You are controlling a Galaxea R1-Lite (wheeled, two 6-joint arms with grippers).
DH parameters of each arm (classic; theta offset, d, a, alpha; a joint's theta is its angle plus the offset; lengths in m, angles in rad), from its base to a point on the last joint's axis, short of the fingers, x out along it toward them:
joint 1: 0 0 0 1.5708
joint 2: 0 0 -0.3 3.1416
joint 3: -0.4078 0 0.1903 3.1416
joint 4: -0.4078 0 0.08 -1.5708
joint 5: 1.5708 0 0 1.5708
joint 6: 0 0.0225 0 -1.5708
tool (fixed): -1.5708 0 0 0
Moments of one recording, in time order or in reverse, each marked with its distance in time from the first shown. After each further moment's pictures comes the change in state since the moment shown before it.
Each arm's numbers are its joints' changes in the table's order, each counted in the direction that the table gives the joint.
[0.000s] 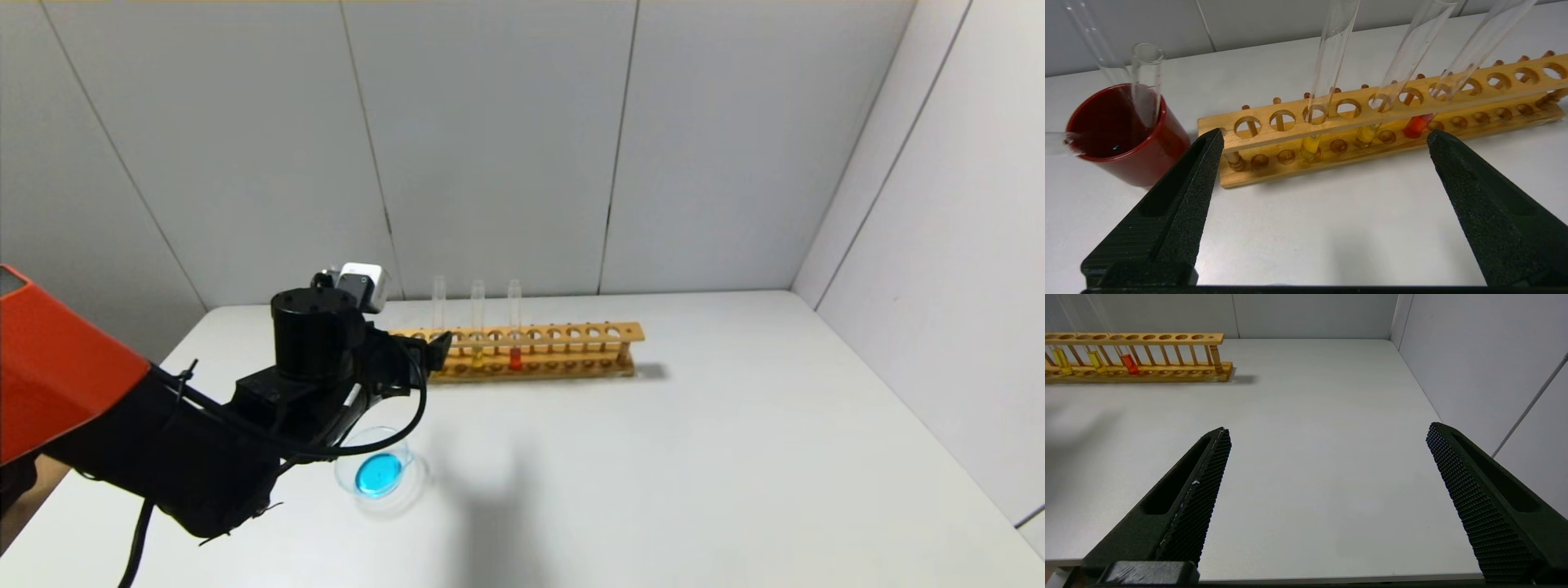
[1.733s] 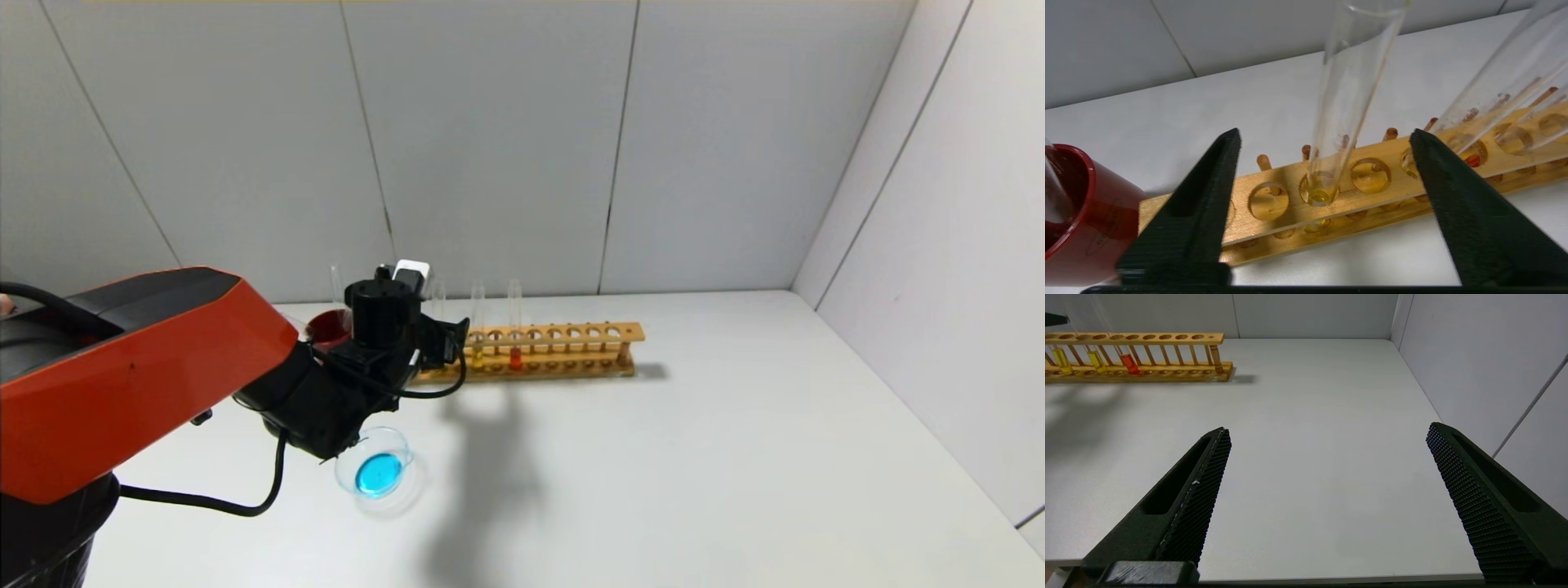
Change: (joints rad) left arm 0.045 -0.286 -0.311 -0.006 -0.048 0.073; right arm 0.000 0.000 0.000 0.000 0.000 0.000
